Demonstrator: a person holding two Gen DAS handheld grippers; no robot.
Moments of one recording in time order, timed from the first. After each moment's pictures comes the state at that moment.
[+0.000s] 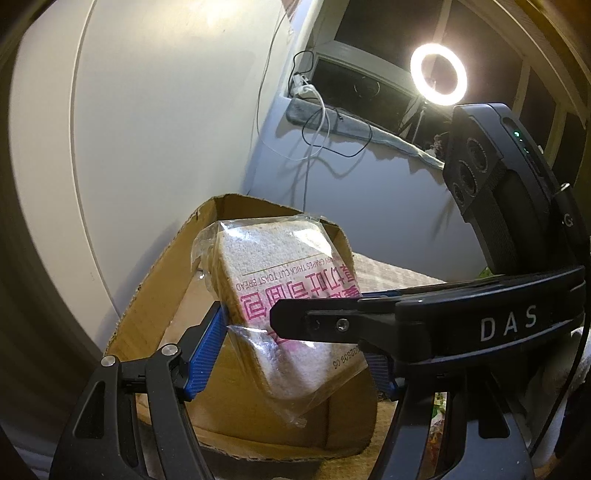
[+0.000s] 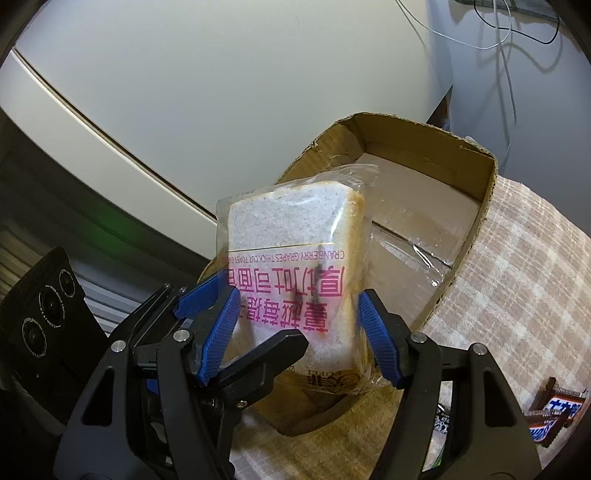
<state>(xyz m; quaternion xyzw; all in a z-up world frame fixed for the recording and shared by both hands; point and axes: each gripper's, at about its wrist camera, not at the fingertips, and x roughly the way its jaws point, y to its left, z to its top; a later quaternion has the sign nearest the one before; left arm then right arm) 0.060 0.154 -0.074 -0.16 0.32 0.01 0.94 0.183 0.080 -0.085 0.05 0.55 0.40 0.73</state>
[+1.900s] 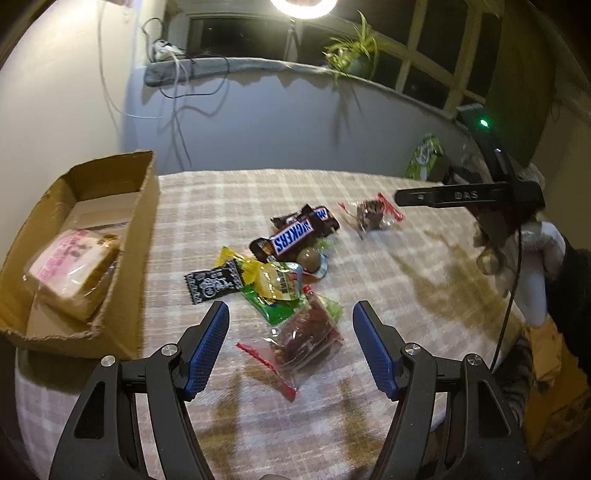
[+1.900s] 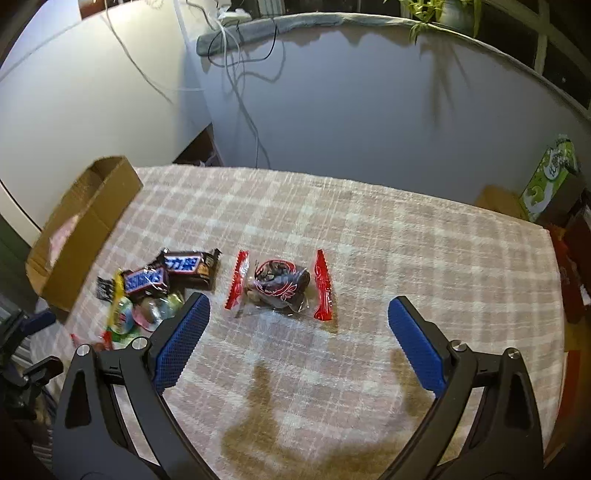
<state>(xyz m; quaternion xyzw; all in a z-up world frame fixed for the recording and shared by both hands) 0.028 -0.014 -0.091 -0.02 0.39 -0.15 0.91 0.122 -0.241 -0.100 0.01 0.49 0.09 0.87</state>
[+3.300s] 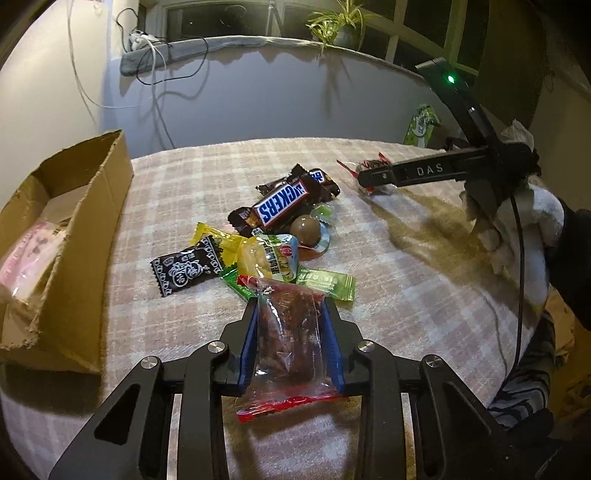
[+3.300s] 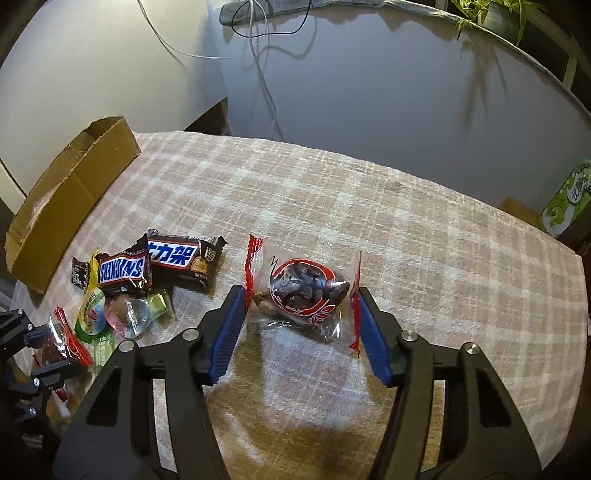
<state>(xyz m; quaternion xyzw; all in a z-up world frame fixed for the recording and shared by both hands) 0.045 -0.031 -0.129 0.01 0.41 -0.16 0.90 0.144 -0.207 -0.146 -0.02 0.51 0.12 0.85</state>
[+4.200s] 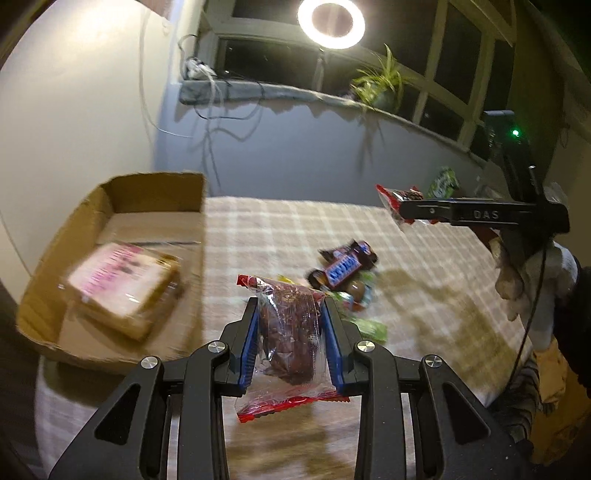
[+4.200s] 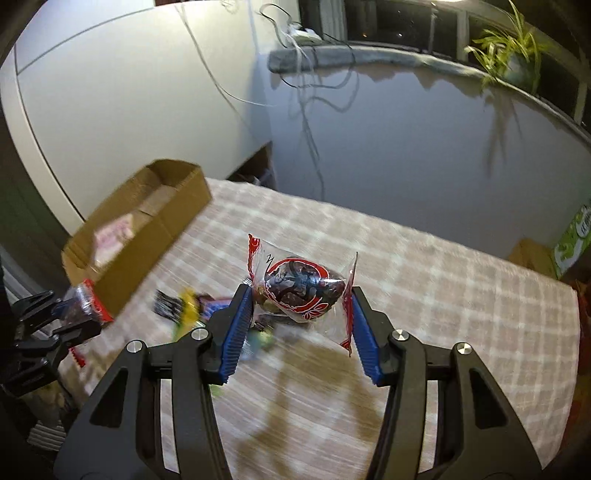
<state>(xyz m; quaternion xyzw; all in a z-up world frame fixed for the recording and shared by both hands) 0.029 0.044 -0.078 -0.06 0.34 -0.11 0.93 0.118 -0.160 -0.064 -0.01 0.44 0.18 0.88</state>
